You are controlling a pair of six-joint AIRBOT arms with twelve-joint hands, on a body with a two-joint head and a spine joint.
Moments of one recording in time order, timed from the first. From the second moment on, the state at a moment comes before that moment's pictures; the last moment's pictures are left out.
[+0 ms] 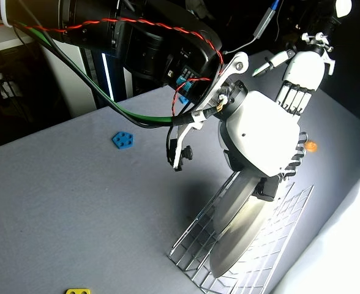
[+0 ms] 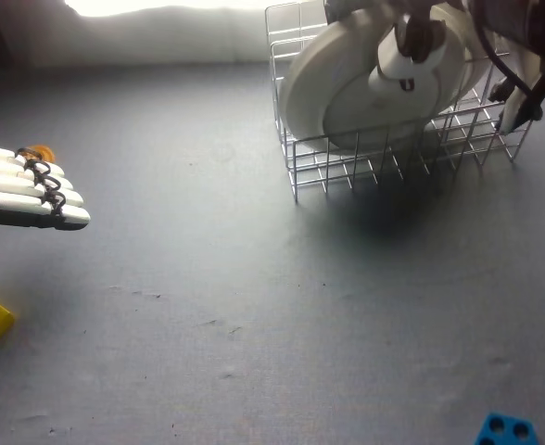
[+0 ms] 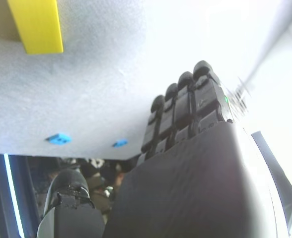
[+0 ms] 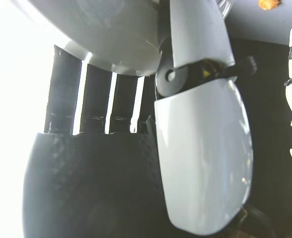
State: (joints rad) left arm 0.64 -0.90 1.62 1.42 -0.98 -0.26; right arm -0.05 -1.26 1.10 1.59 0.55 -2.50
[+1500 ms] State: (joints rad) left arm 0.64 -0.90 1.62 1.42 -0.98 -0.26; right arm -0.04 -1.24 1.07 1.51 0.54 -2.50
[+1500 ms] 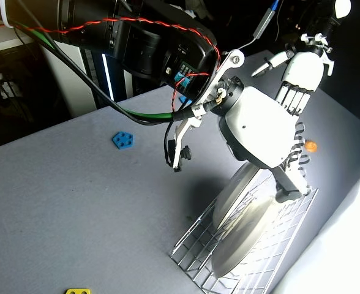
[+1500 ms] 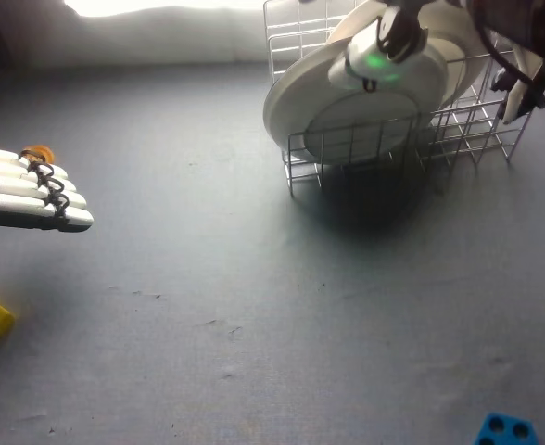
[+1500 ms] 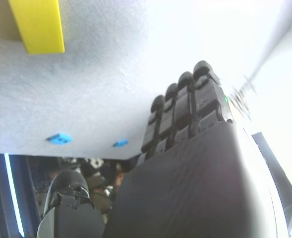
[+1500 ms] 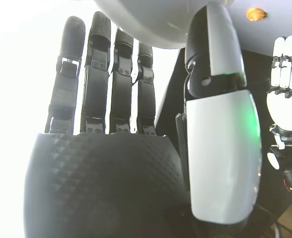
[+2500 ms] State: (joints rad) left arm 0.54 -0.86 1.50 1.50 -1.02 -0.30; right arm -0.25 -1.00 1.00 -0.60 0.67 -0.71
